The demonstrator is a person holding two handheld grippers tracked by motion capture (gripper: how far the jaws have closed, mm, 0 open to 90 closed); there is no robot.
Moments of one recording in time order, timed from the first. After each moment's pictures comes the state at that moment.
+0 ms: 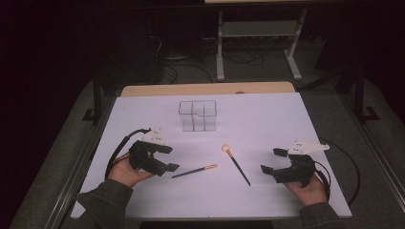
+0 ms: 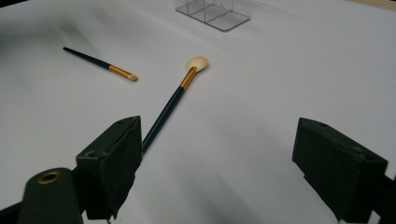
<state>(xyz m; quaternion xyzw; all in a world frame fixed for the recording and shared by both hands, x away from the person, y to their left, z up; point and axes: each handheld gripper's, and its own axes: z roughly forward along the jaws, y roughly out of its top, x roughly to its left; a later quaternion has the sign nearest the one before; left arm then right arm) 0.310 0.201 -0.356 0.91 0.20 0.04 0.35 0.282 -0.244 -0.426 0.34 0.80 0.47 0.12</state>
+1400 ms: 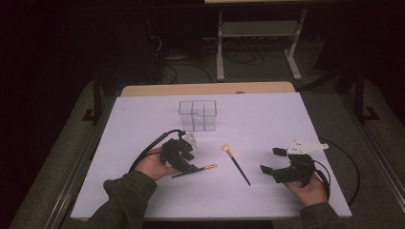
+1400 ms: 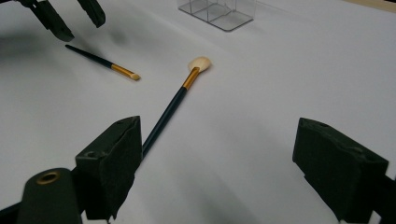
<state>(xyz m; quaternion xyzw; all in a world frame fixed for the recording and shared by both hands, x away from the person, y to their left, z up) 0.338 0.129 -0.391 0.96 0.16 0.00 0.23 0.283 -0.242 -0.423 0.34 0.81 0.46 0.12</state>
